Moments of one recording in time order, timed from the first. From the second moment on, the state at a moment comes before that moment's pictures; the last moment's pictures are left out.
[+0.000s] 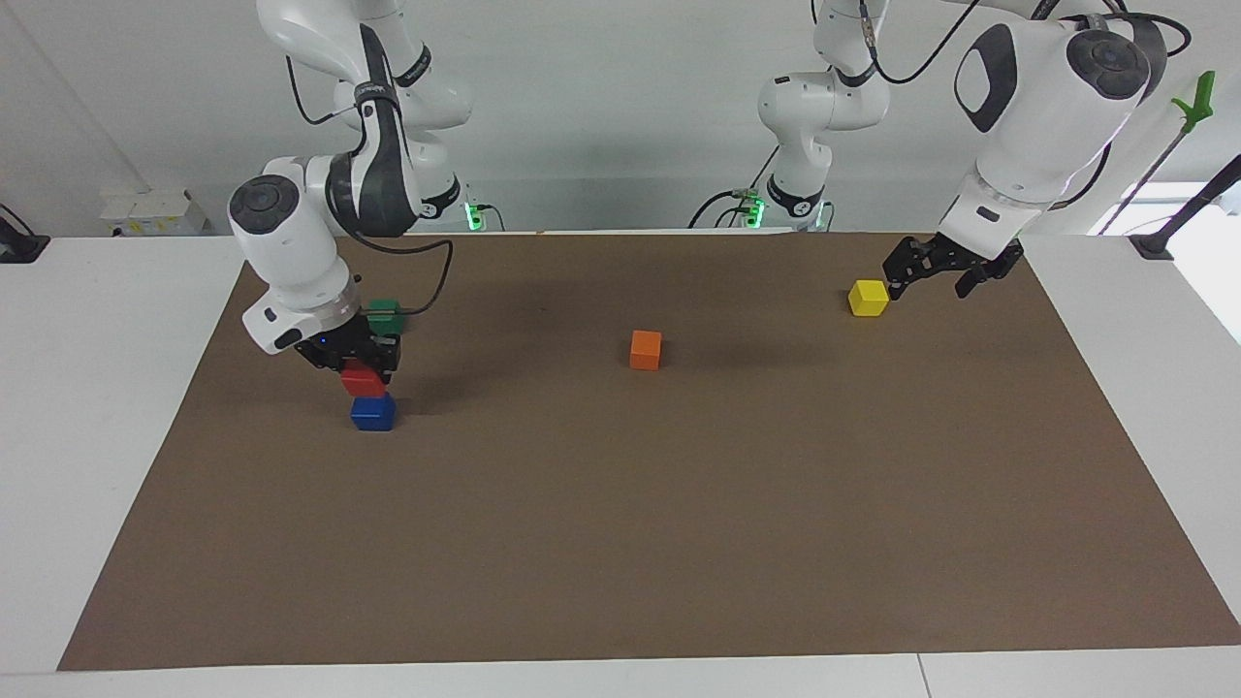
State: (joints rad) left arm -0.04 0.02 -0.07 -1.67 0.00 1.62 -0.04; right arm 0.05 0.10 -0.02 -2.05 -0.02 2.12 0.12
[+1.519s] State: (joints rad) left arm -0.04 -0.02 -0.07 -1.65 0.00 1.61 -0.04; right arm 0.00 0.09 -0.03 -2.21 -0.03 2.36 0.19
